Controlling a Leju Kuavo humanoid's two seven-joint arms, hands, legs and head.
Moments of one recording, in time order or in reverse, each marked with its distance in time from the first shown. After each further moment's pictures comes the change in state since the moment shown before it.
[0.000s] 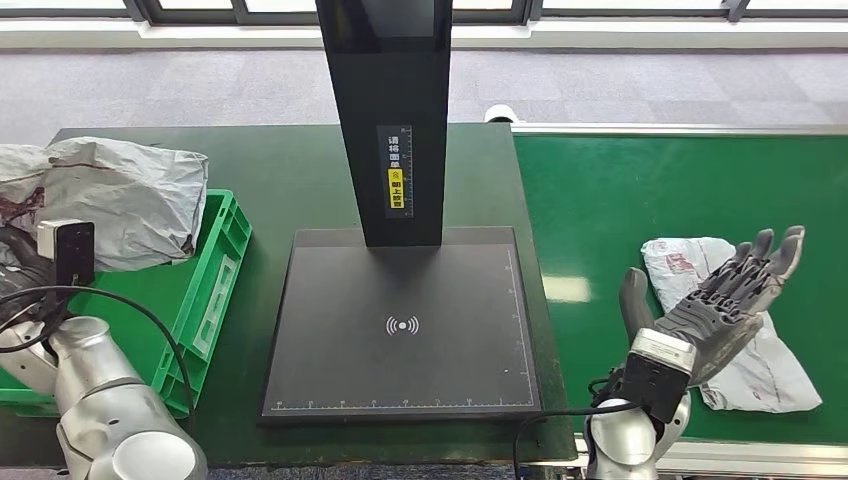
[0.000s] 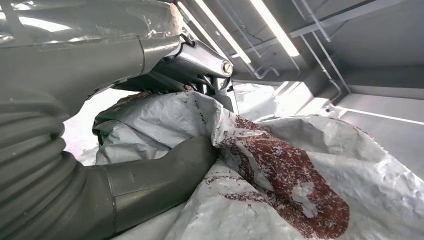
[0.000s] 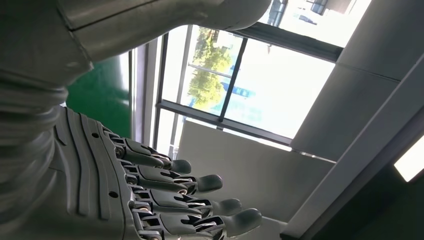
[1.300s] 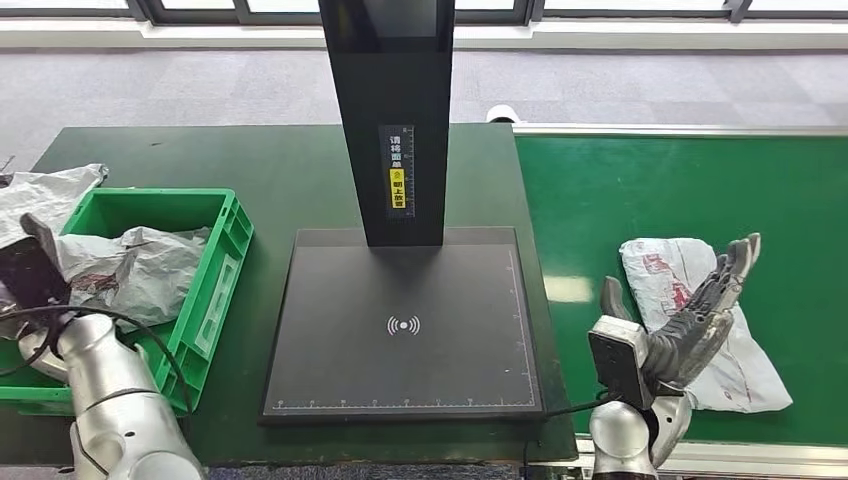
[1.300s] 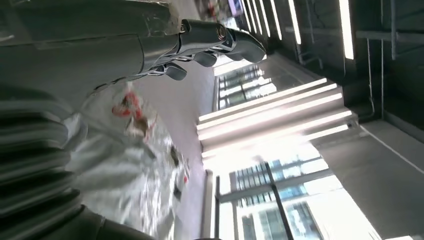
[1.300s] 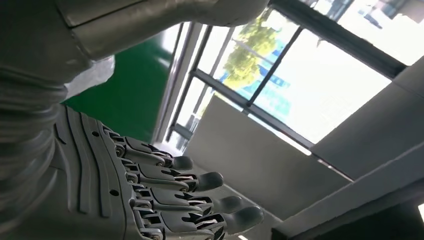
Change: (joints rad) left arm 0.103 -0.010 -0.263 -0.007 0.609 -0.011 -0.005; right arm -0.022 0.000 -0.158 0.149 0.263 0.000 0.035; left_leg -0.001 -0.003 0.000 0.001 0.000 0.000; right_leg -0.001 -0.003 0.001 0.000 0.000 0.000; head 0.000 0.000
